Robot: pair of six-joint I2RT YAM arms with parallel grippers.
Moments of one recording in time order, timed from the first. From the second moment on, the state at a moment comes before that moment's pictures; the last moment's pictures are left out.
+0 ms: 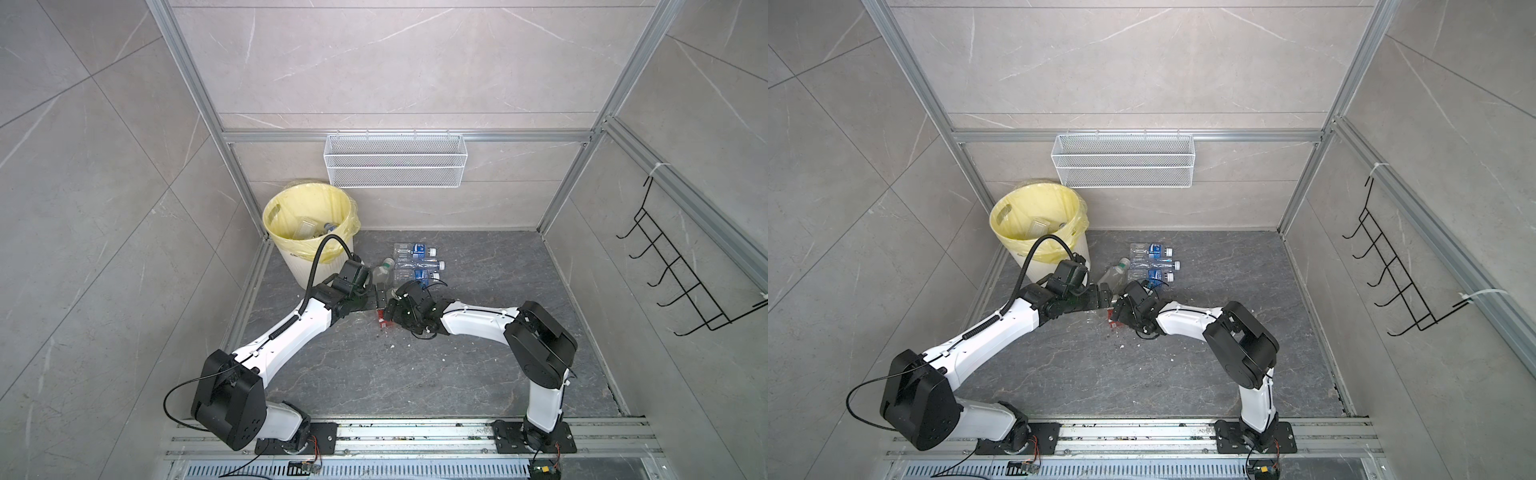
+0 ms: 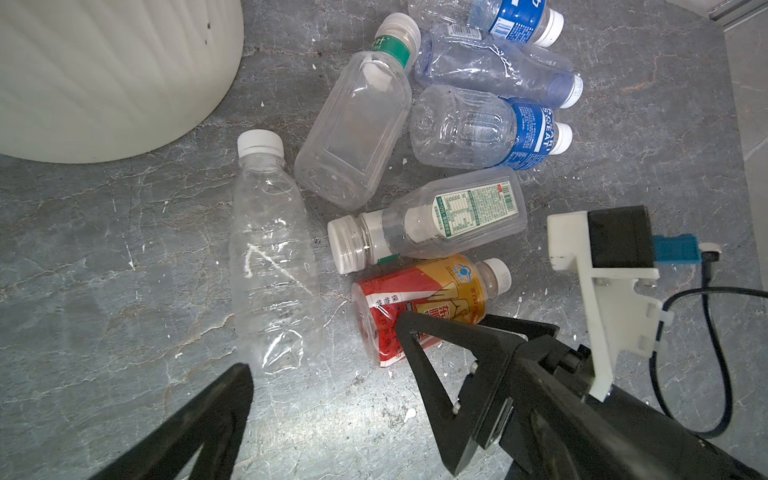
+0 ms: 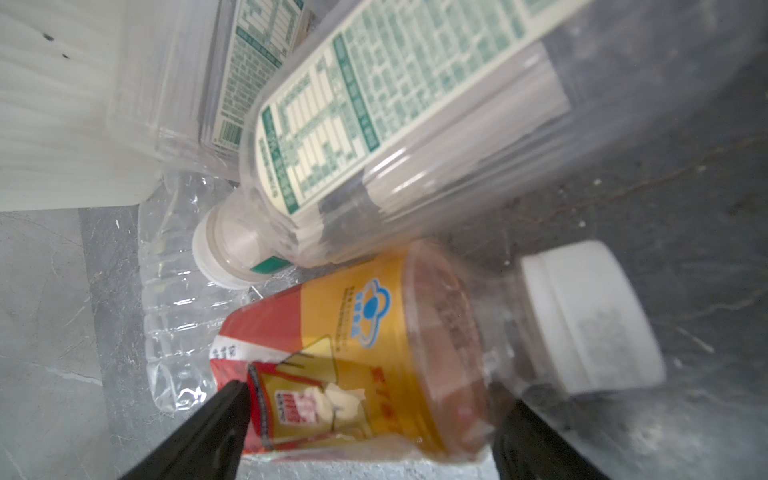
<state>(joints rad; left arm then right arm) -0.55 1.40 1.08 -0.57 -0.04 -0.56 0.82 1.91 1.18 -0.17 0.01 1.05</state>
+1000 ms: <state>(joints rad) -0.55 1.40 1.08 -0.57 -0.01 -0.56 0.78 1.74 1.14 -0.36 0.12 0.98</state>
